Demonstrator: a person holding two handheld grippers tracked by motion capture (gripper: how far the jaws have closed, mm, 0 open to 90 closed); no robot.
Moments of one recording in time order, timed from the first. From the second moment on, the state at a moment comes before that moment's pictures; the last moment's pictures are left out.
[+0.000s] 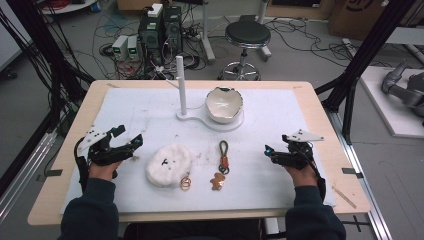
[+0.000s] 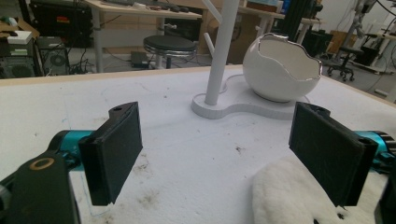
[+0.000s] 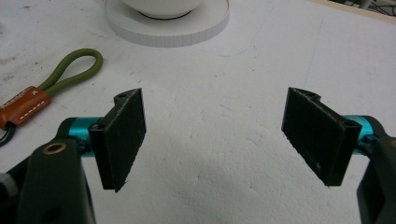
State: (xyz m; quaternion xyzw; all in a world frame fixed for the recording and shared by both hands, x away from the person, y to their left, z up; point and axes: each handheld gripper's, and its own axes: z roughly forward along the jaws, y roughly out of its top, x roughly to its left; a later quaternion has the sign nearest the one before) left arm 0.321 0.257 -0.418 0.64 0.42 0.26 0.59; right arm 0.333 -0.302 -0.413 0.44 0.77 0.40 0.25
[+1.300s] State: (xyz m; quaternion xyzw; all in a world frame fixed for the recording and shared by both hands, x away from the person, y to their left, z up) left arm 0.335 0.257 -0.421 0.64 0.43 0.25 0.59; right arm 0.343 -0.303 -0.412 0.43 0.77 0.39 0.26
